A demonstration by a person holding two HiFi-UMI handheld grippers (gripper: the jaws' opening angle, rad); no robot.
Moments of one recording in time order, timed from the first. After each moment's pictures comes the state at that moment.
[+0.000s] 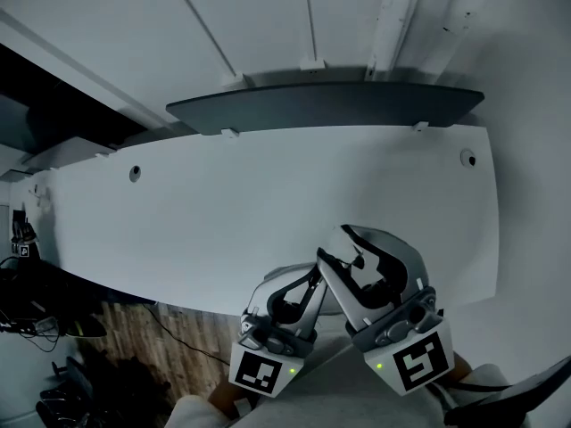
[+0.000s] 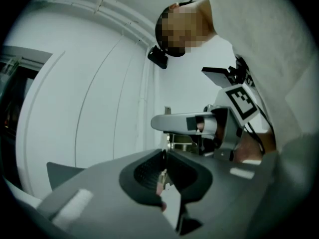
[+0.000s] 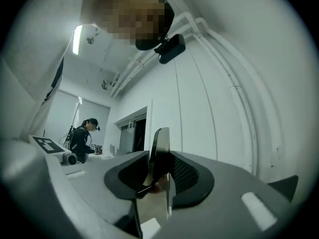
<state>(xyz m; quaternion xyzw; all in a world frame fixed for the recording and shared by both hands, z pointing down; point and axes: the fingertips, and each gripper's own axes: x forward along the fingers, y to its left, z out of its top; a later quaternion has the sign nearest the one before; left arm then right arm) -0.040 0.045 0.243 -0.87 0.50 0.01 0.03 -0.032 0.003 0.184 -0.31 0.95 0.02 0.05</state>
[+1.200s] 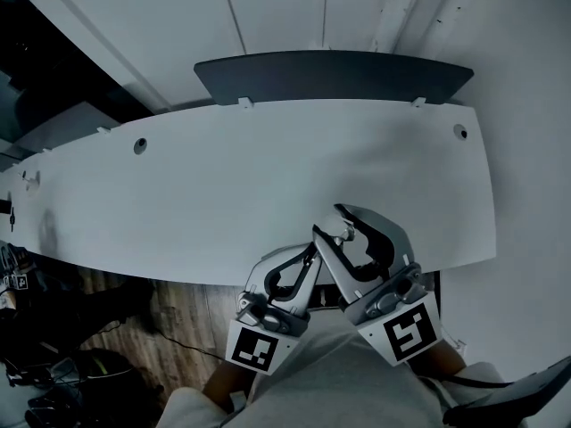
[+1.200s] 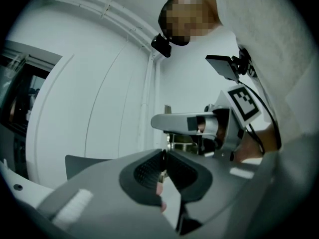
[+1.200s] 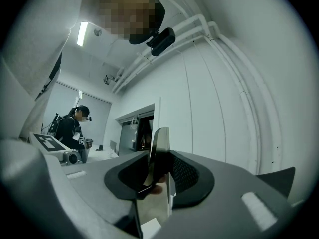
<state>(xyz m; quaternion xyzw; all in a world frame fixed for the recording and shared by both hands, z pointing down) -0.123 0.149 0.264 -0.88 0.48 0.02 0.01 -0.118 0.108 0.199 -0.33 0.94 0.05 0.04</state>
